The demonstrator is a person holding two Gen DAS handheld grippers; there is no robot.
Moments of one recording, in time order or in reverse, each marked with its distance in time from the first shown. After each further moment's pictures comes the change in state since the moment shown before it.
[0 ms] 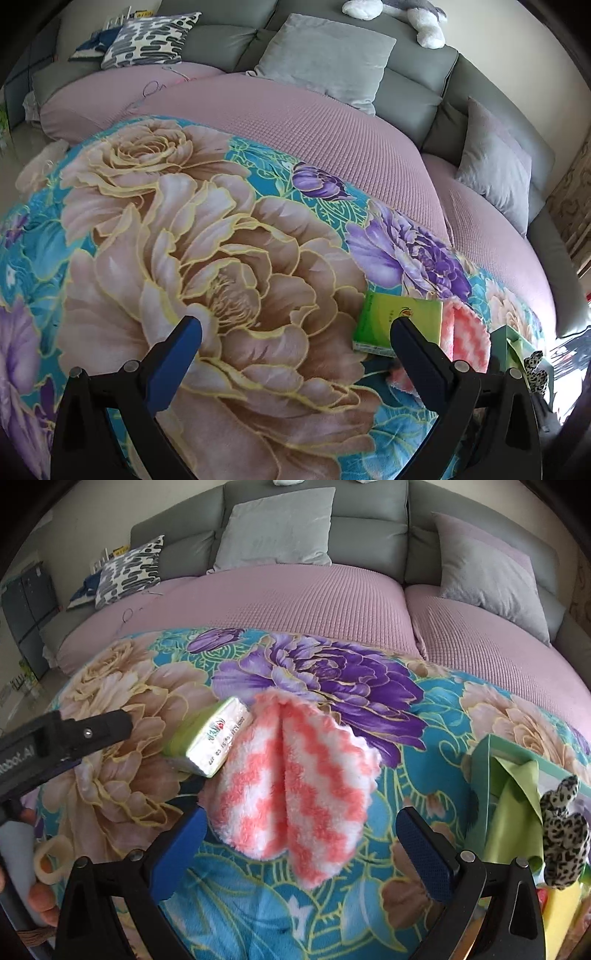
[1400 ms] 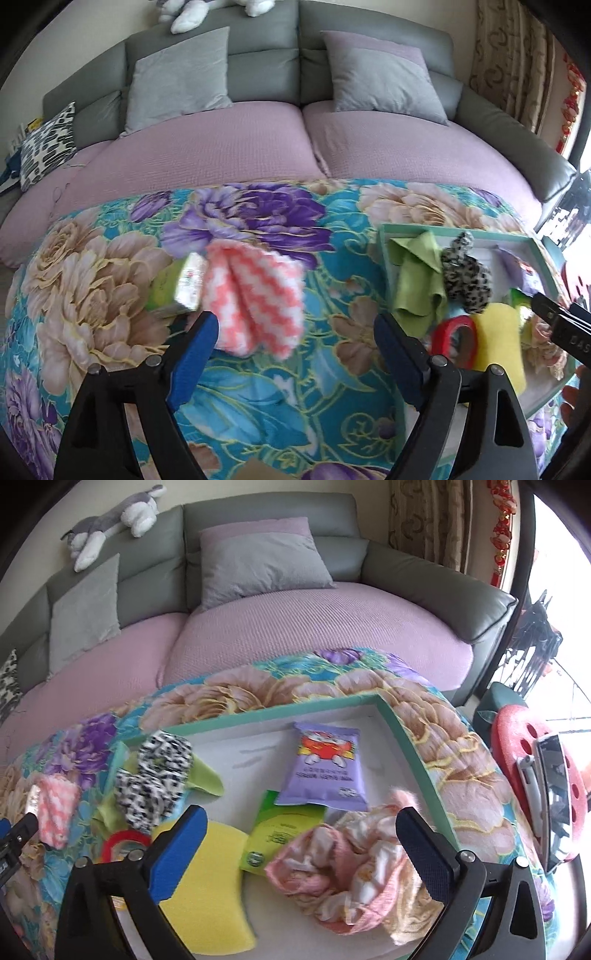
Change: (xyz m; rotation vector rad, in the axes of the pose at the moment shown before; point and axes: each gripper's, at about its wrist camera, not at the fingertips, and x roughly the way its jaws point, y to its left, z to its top) left arm -0.031 -0.179 -0.071 0.480 0.010 -0.003; right arm -0.134 -0.236 -0.080 0.477 -0.065 -0.373
